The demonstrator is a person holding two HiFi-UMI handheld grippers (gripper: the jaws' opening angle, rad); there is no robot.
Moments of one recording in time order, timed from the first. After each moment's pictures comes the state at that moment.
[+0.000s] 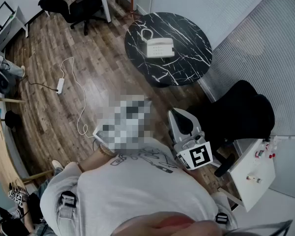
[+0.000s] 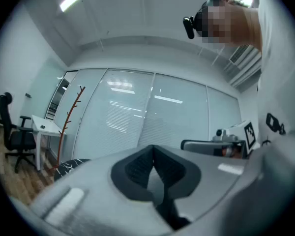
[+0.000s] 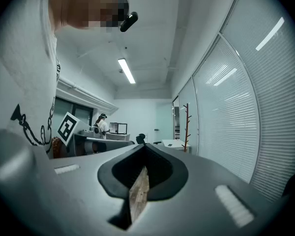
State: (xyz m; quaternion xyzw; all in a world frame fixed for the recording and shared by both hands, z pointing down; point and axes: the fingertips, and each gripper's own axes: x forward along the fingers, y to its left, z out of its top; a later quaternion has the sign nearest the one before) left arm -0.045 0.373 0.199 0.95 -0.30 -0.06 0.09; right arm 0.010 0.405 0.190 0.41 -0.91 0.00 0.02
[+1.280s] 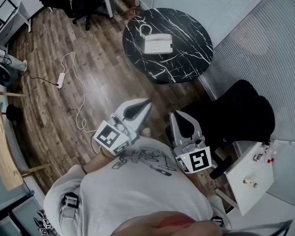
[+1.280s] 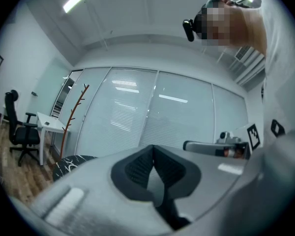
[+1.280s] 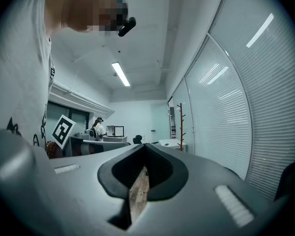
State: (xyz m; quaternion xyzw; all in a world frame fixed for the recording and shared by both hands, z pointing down) left arm 0.008 0.374 0.212 0.94 -0.32 -0.06 0.10; right arm 0.074 0.406 0.202 0.42 -0.91 0.02 0.00
